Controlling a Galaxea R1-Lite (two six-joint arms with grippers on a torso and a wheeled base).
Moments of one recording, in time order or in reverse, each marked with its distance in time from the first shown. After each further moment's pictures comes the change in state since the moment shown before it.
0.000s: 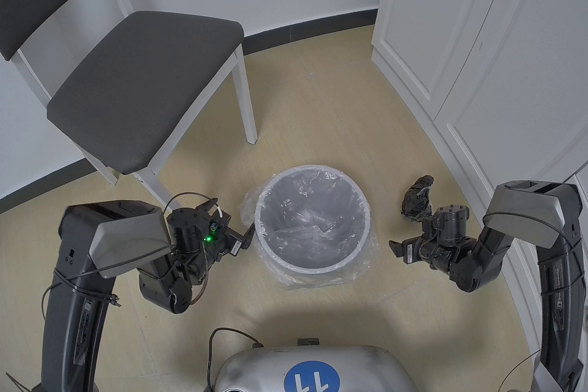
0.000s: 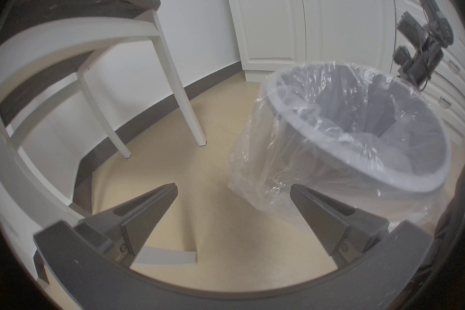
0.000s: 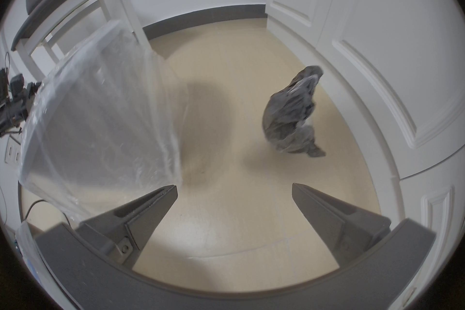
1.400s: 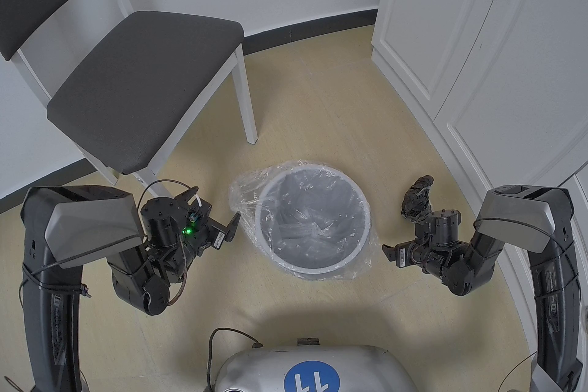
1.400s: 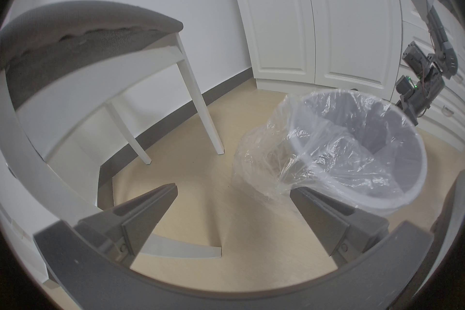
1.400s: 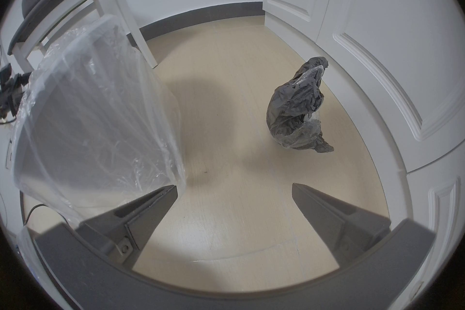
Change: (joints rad) left arm 0.014 -0.197 0.216 -0.046 0.042 0.003; right arm 0.025 0.047 -0.036 0.004 -0.008 0.029
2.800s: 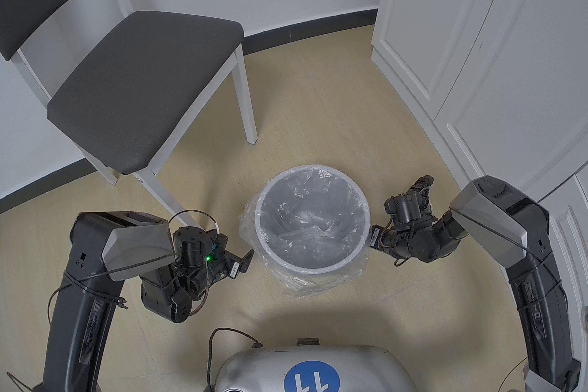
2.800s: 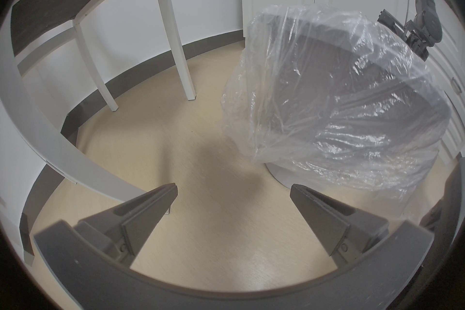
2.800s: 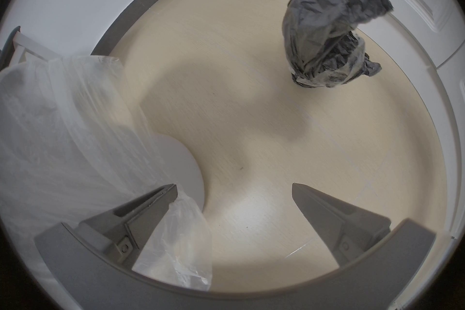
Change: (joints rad) left arm 0.001 0.274 -0.197 0.155 -0.055 -0.139; right arm 0.067 0.131 -0.556 0.649 0.025 0.595
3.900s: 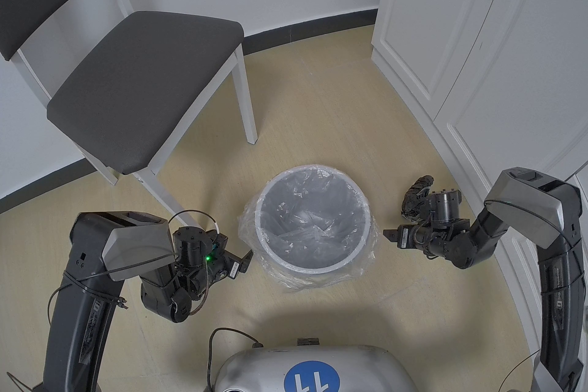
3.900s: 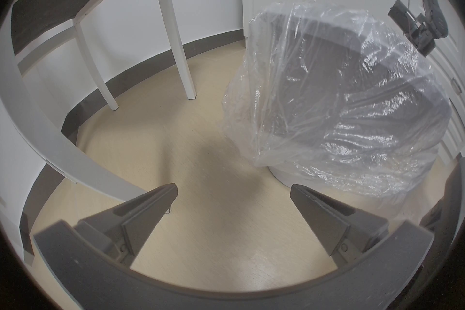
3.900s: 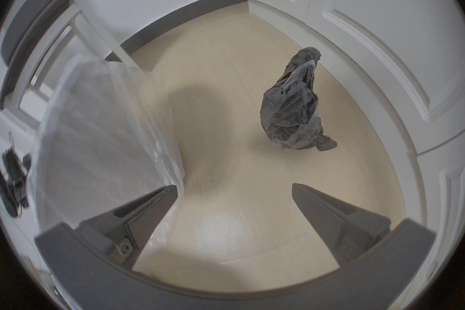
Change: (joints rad) left arm 0.001 0.001 -0.002 0.004 0.000 -0.001; right arm -0.105 -0.173 0.373 -0.346 0.047 -0.407
